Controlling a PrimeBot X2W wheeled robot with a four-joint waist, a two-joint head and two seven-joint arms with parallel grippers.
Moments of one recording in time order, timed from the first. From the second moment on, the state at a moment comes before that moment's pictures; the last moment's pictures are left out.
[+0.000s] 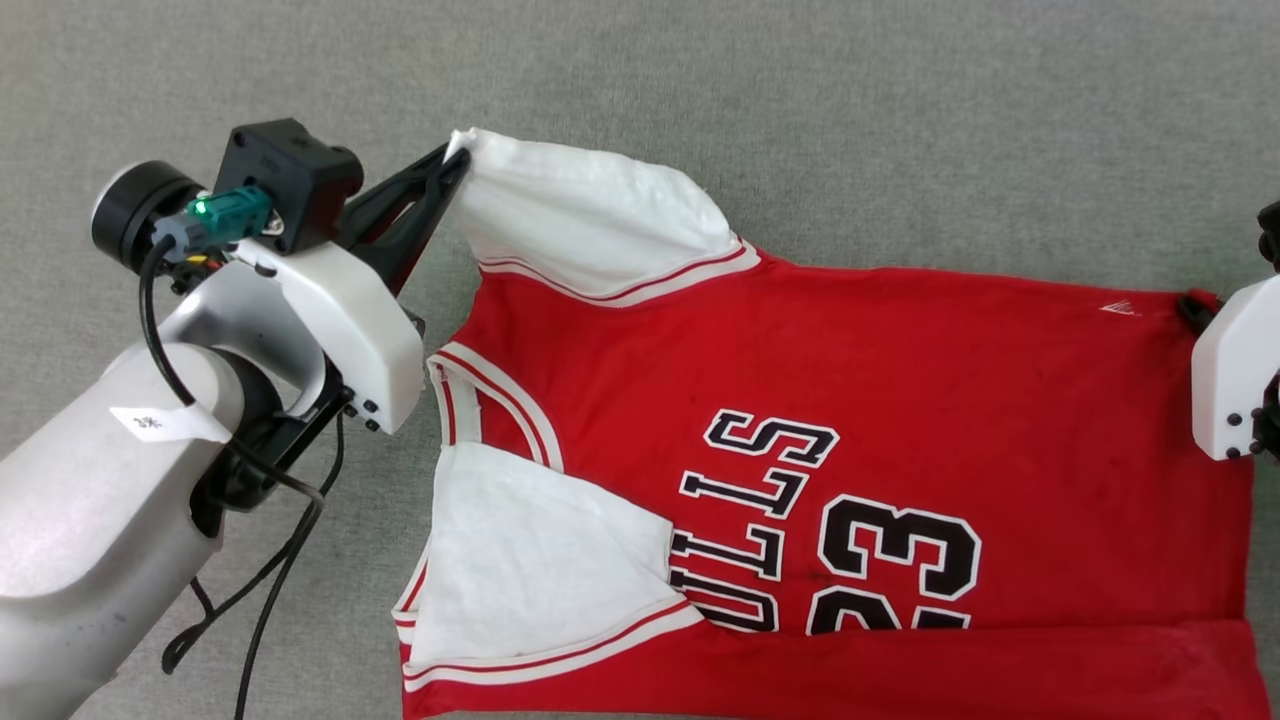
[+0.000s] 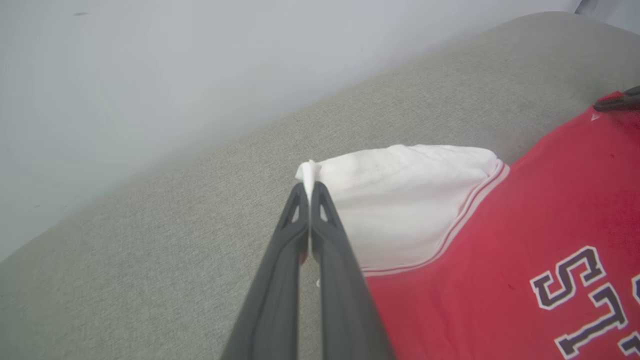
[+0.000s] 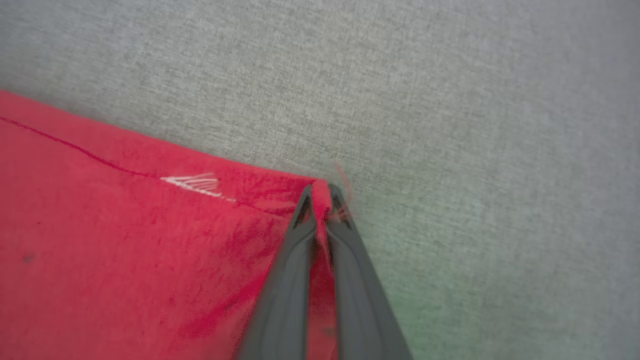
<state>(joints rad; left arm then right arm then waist) -0.84 0.75 -0.80 -0.03 -0.76 0.09 0.13 -0.55 -0.50 0.12 0.33 0.31 0.13 0.64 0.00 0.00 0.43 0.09</state>
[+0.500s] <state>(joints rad) -0.70 0.74 -0.78 0.03 -0.82 0.13 0.05 -0.46 -0.41 -0.02 0.37 0.35 0.13 0.45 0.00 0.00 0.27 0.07</state>
